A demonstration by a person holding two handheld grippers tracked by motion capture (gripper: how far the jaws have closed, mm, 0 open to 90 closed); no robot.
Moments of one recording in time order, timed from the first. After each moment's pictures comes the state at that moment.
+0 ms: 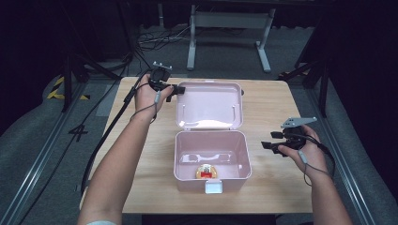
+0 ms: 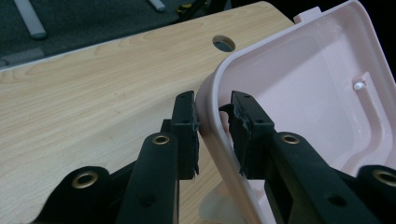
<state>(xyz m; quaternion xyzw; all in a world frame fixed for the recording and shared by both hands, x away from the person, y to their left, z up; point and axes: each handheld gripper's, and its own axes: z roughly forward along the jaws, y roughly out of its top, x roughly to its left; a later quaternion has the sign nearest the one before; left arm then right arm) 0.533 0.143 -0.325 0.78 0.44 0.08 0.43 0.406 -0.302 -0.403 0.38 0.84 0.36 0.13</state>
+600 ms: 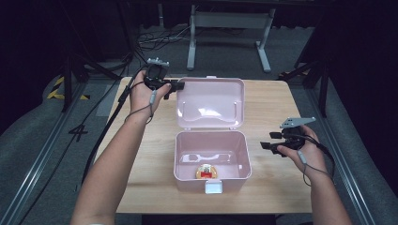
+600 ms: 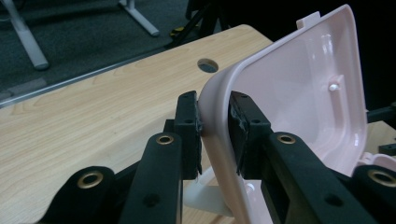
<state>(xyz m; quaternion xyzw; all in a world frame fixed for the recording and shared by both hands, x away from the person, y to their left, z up) 0.508 0.147 -0.294 0.78 0.40 0.10 0.47 0.405 -0.299 -0.403 0.38 0.84 0.36 0.13</state>
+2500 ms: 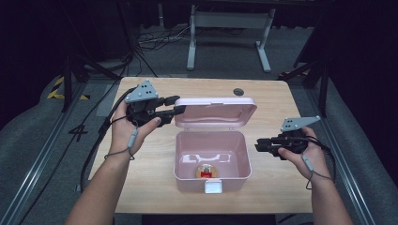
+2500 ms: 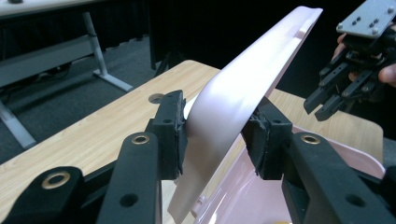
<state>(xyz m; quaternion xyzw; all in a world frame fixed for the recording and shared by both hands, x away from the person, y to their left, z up) 0.381 0.154 -0.272 0.78 0.26 0.17 0.54 0.372 -0.273 -0.357 0.28 0.86 0.43 0.06</state>
